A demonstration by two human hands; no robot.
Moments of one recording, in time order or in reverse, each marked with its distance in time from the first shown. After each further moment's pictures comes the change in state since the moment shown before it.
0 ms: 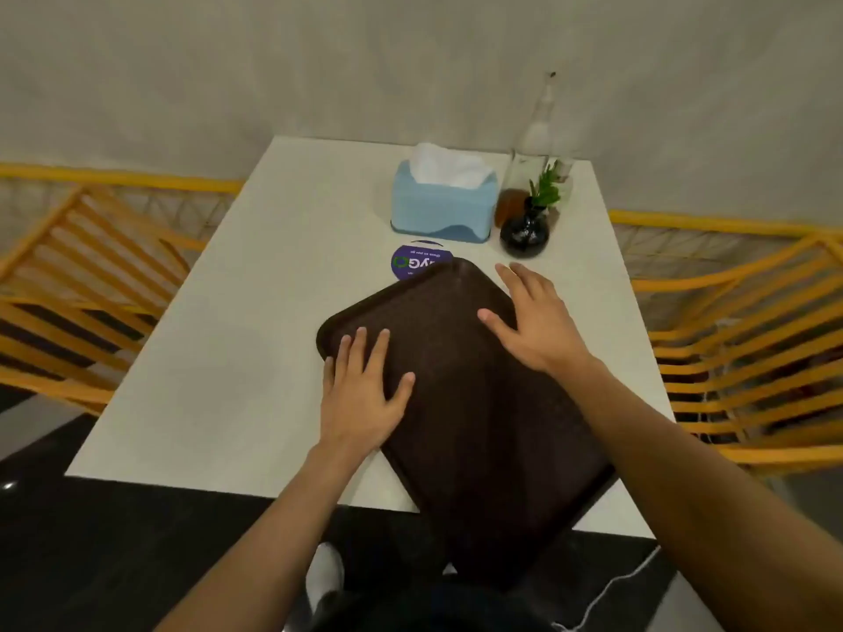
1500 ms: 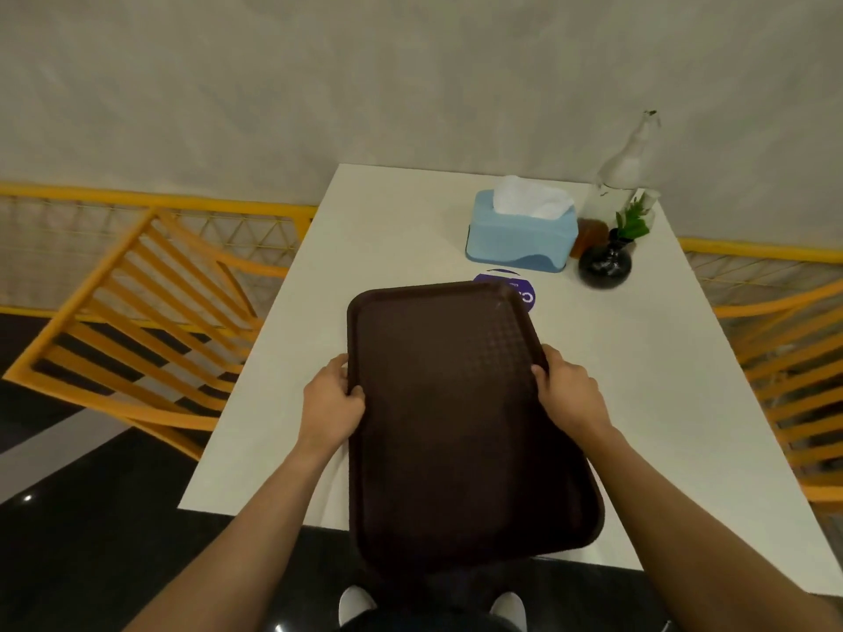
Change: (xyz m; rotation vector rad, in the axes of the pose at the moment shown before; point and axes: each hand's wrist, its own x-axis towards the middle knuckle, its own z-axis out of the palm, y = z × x) left_hand 0.046 -0.161 -0.075 -0.418 0.060 -0.258; right_hand -0.001 -0.091 0.083 0.047 -0.101 0.367
